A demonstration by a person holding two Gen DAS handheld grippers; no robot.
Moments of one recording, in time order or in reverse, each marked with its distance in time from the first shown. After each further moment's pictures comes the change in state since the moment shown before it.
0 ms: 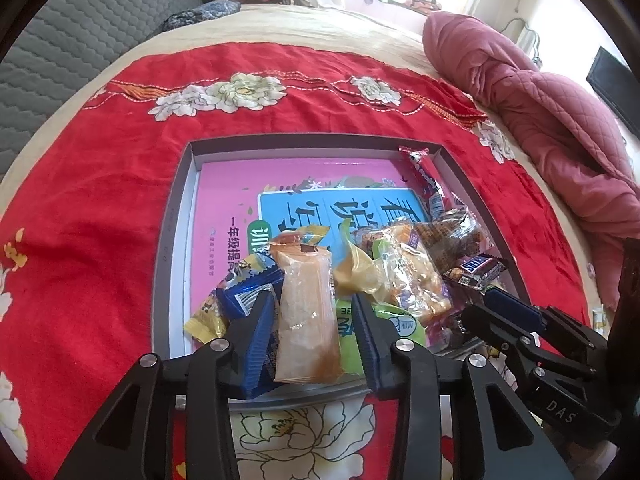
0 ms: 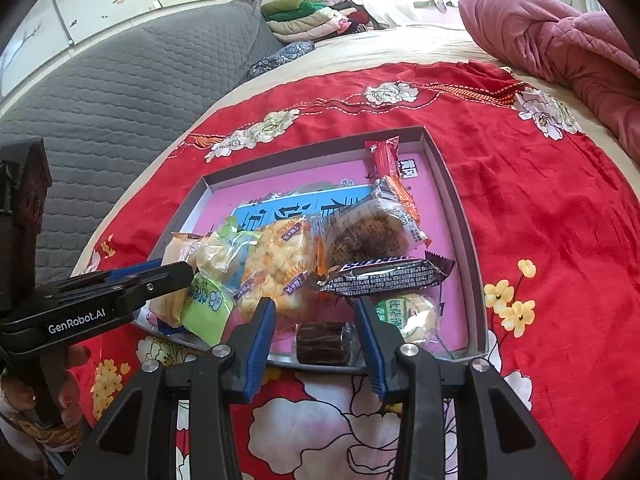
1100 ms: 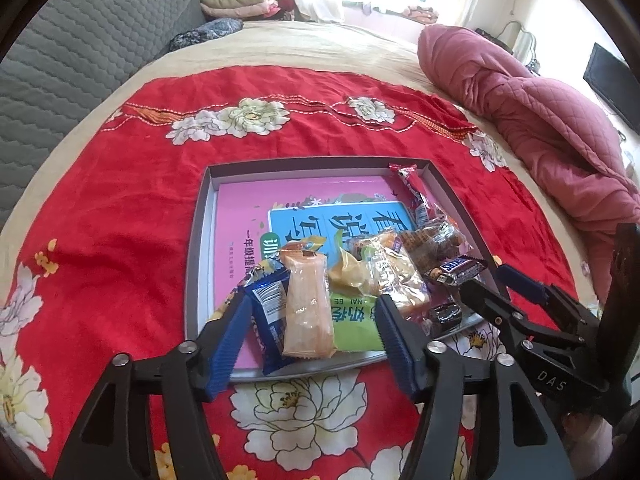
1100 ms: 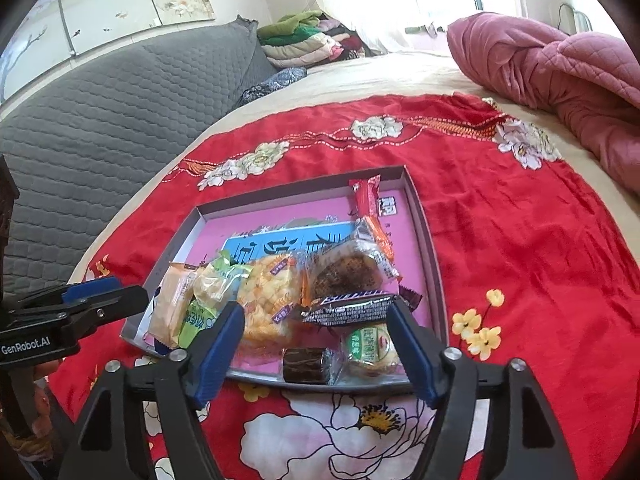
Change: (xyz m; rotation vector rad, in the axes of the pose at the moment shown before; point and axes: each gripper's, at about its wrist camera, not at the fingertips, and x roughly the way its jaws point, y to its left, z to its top) left arm -0.043 -0.007 -0.003 0.022 -0.042 0.032; right arm -0.023 0.000 0.010 -0.018 -0.101 -0.053
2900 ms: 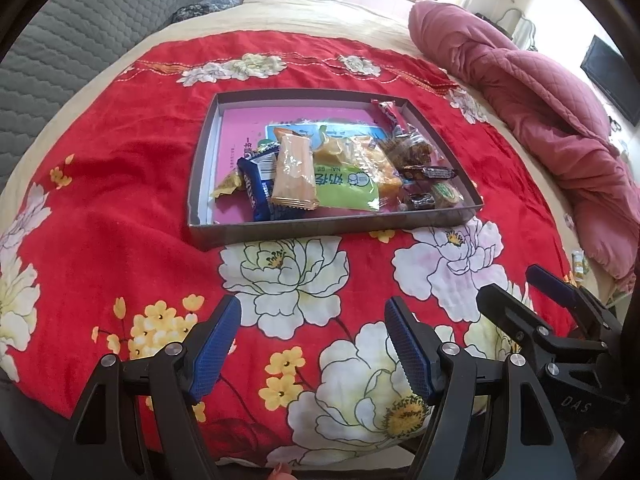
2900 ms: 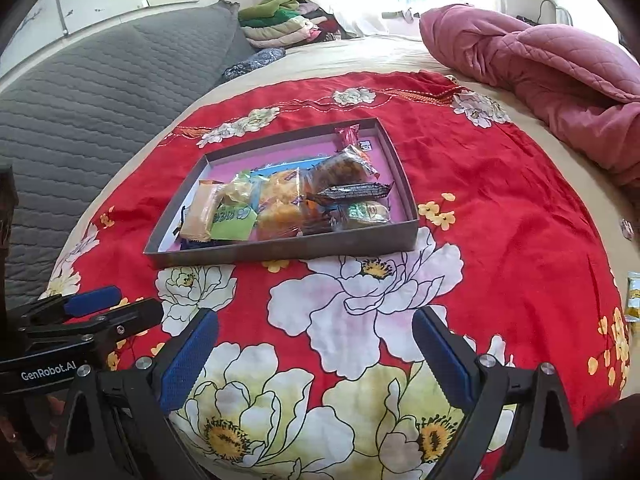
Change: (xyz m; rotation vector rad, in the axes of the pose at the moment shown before) left arm -0.040 -0.003 -0.089 -0.017 0.088 -0.024; right arm -0.074 0.034 -0.072 0.021 0.082 -0.117
